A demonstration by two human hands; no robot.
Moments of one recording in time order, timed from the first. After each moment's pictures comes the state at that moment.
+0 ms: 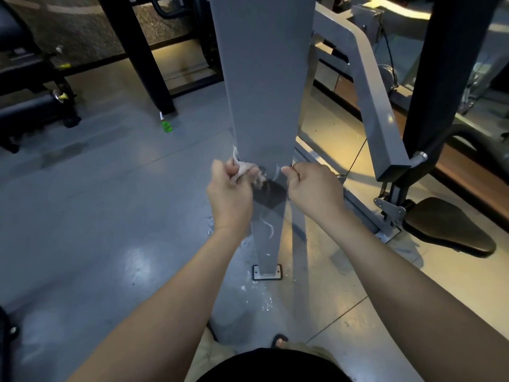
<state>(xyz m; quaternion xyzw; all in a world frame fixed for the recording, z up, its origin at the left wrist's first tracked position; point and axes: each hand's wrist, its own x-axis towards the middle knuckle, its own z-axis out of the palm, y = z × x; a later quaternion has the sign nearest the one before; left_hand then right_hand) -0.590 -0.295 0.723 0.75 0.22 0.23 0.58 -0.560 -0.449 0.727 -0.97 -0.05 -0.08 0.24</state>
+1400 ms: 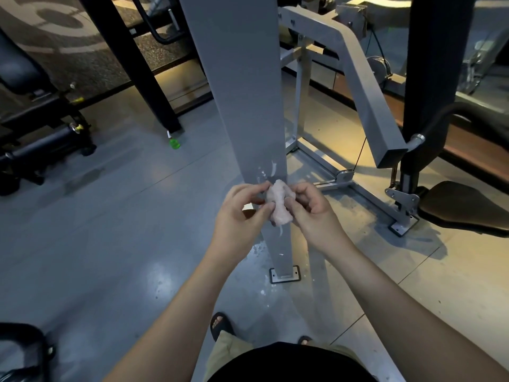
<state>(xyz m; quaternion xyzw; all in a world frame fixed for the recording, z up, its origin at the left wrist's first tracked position) -0.661 -0.288 0.742 0.81 -0.01 0.07 0.58 -0.640 -0.454 0.699 -0.69 -0.03 0.06 0.72</state>
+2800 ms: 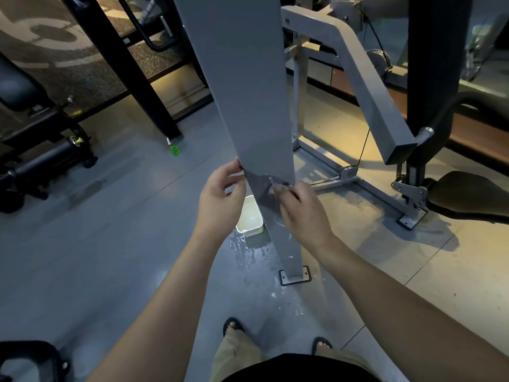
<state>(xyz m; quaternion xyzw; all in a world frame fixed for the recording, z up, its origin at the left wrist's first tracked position) -0.612 -0.252 0.762 0.82 0.05 0.09 0.56 -0.607 -0.414 0.669 -0.91 -0.14 -0.22 0.33</state>
